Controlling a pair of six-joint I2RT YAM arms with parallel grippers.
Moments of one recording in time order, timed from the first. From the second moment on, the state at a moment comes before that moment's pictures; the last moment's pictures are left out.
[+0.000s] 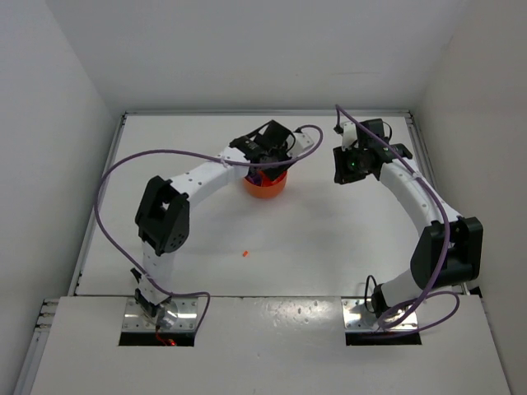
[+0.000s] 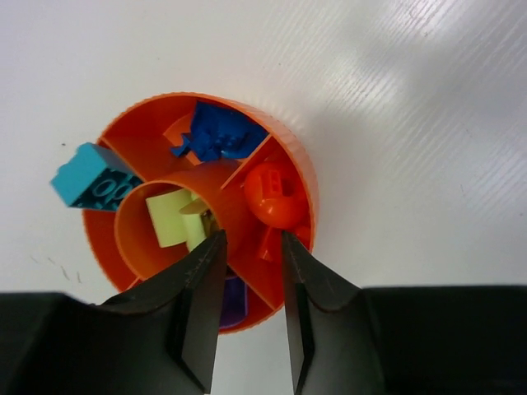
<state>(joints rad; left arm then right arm) -0.69 2.00 1.75 -0.60 -0.05 0.30 0.16 1.52 1.22 -0.66 -0.17 -0.09</state>
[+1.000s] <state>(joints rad) 0.17 1.29 1.10 -0.63 0.49 0.11 1.01 1.78 1.33 -0.84 -0.44 -0.72</state>
